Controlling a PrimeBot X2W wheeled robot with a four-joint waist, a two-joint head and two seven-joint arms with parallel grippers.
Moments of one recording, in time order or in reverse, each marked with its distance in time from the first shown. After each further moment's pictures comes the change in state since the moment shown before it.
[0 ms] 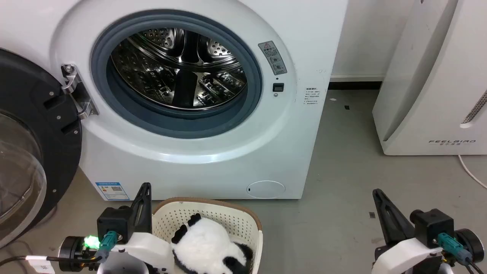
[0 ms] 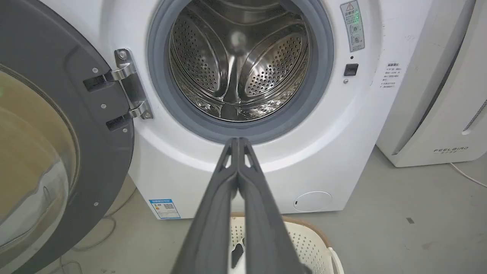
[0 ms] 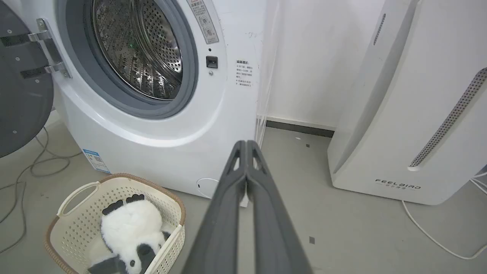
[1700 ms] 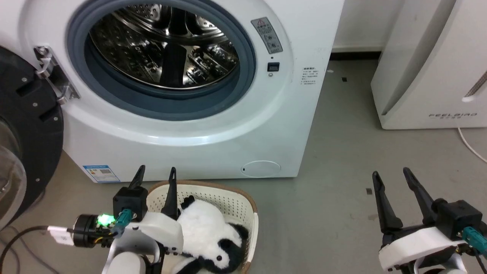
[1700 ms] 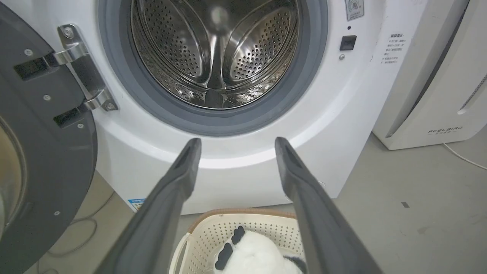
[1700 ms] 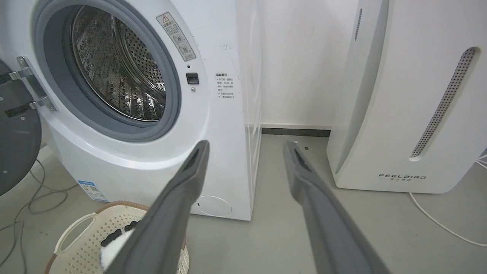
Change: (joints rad) left arm -0.132 0.008 -0.044 0.161 0.000 0.014 -0.055; right arm -0.031 0.000 -0.019 -0.040 0.104 0.000 -0.056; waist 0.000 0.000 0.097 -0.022
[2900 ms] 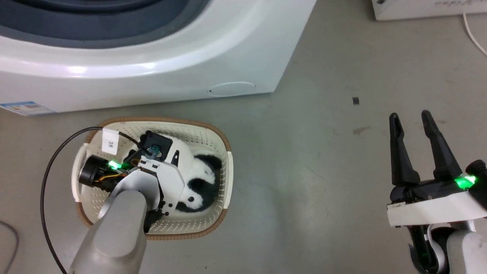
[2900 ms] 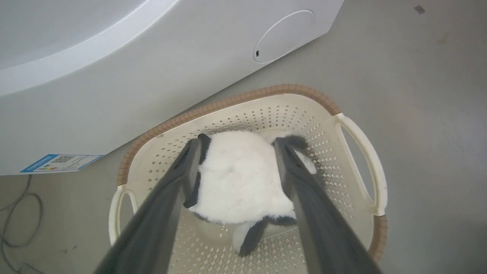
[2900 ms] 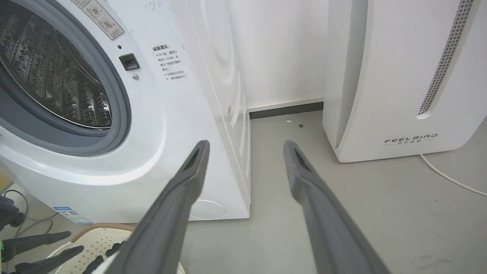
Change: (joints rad) left arm -0.417 0.120 -0.174 0.499 0.079 -0.074 0.190; right arm -0.159 0.000 0.010 -0.077 0.166 0.000 -0.072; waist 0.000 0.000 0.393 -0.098
